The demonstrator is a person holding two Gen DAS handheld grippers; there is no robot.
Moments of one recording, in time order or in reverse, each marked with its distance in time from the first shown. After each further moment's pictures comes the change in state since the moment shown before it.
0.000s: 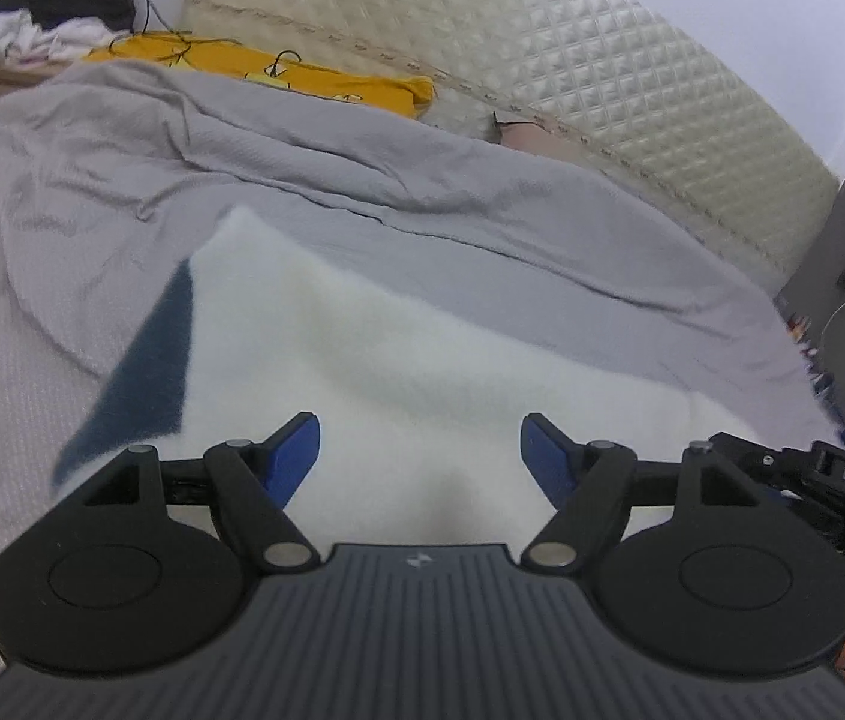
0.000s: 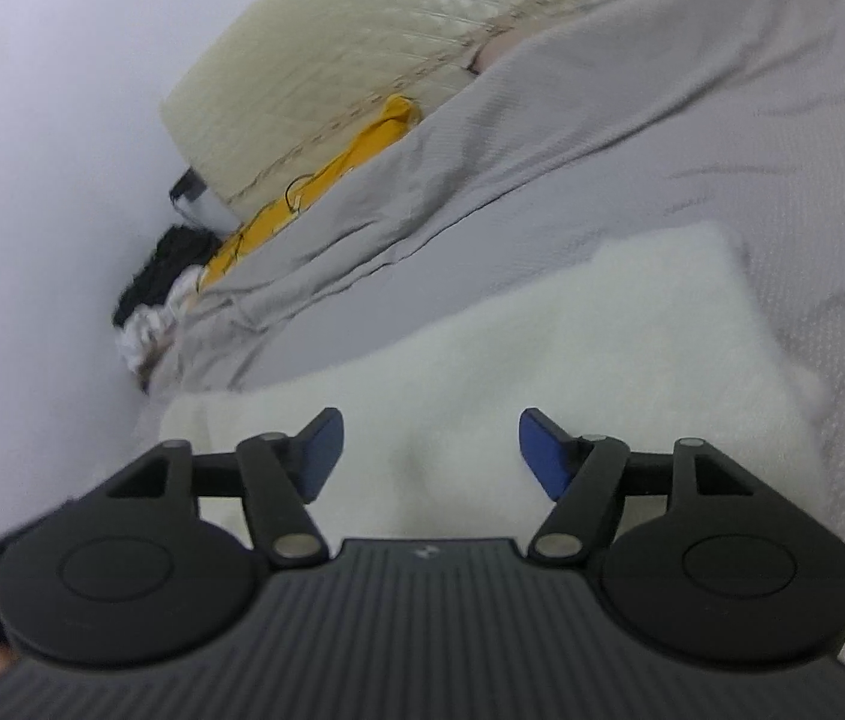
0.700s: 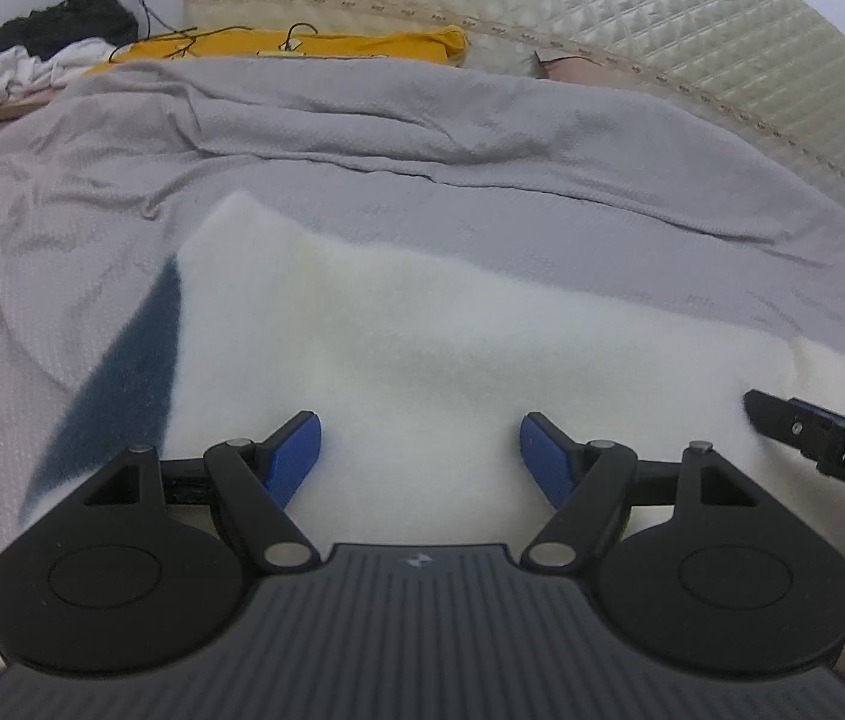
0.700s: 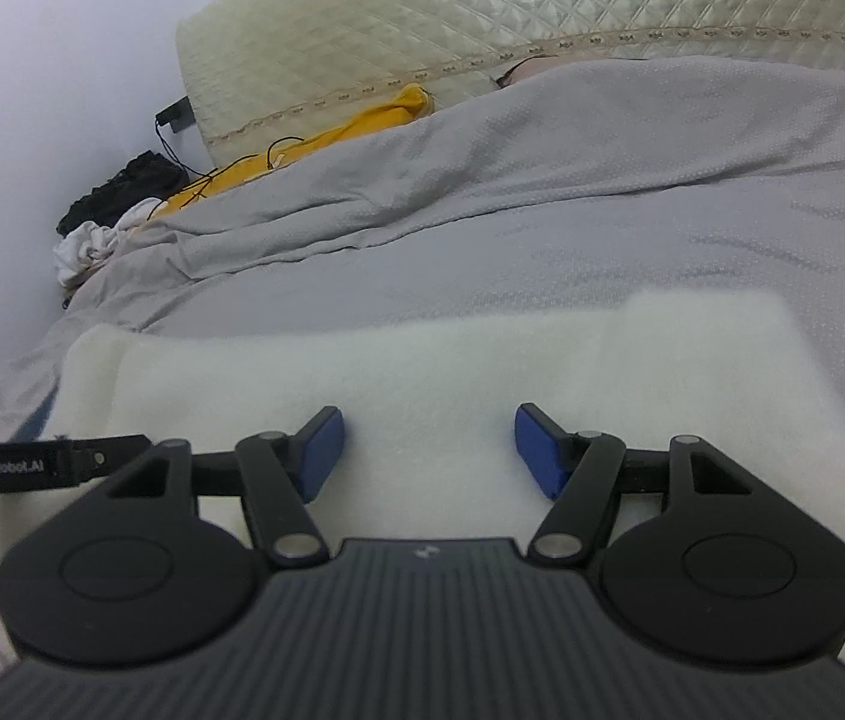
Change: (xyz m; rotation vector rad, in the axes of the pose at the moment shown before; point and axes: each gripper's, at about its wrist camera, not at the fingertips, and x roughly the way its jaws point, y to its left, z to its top) left arm 0.081 0.002 -0.001 0.128 0.068 0.159; right arm 0.061 0.003 -0.013 -0.222 -0.043 -0.102
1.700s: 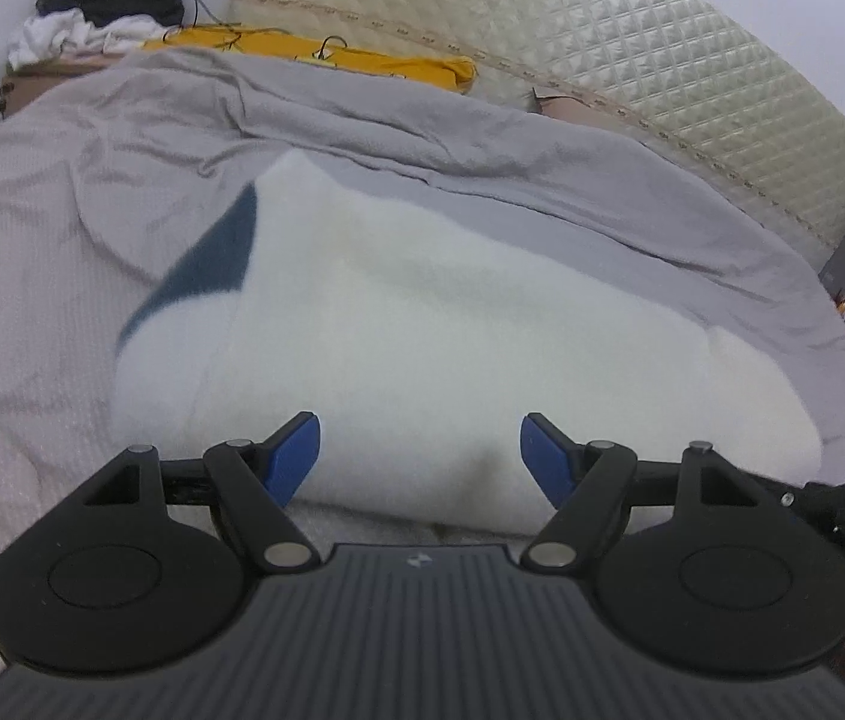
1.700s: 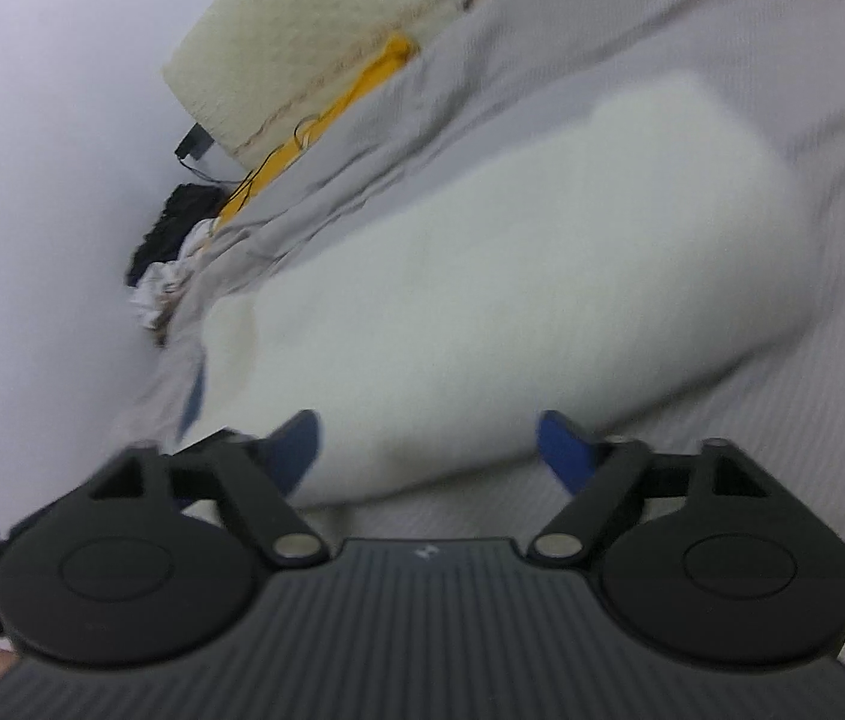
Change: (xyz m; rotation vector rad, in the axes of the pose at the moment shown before) left arm -0.112 -0.004 -0.061 -0.134 -0.032 -0.056; right arm -0.087 0.009 -0.053 0.416 0.182 0.180
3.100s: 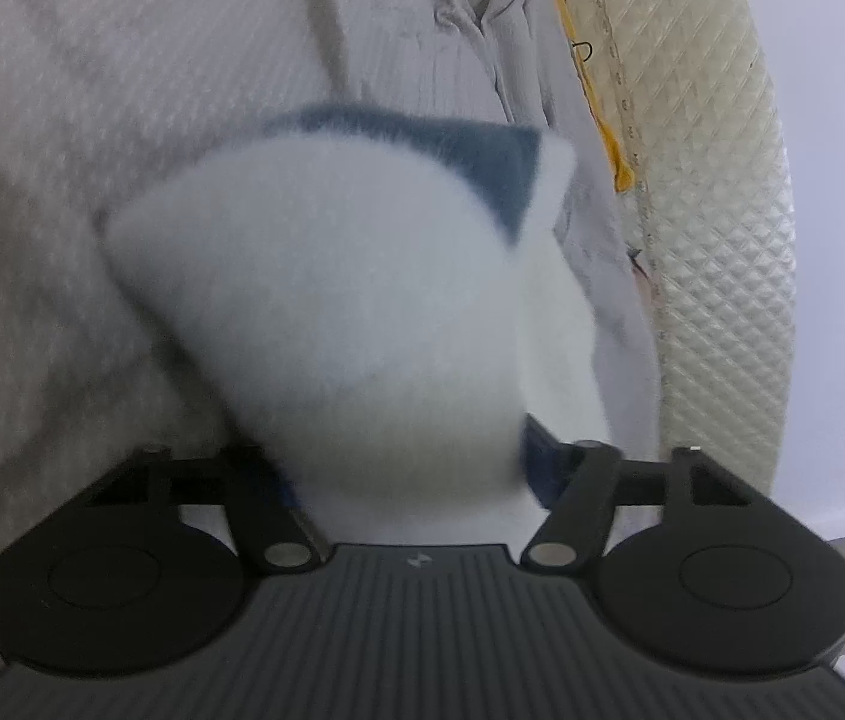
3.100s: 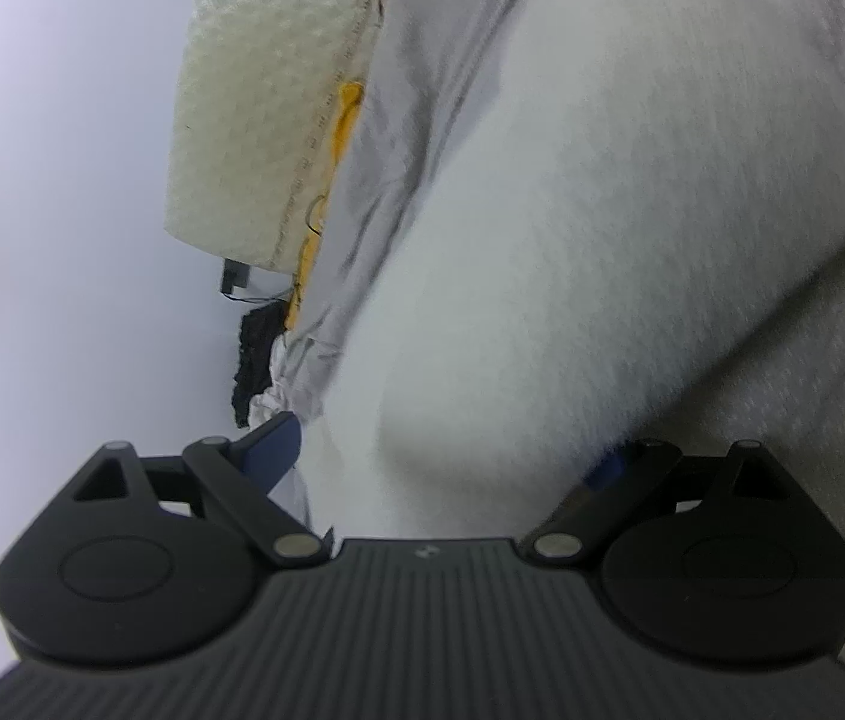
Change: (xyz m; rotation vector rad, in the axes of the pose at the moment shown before) left arm 0.086 0.126 -0.024 -0.928 0.080 -0.270; right arm 0.046 -0.048 0.019 0.422 -0.039 0.229
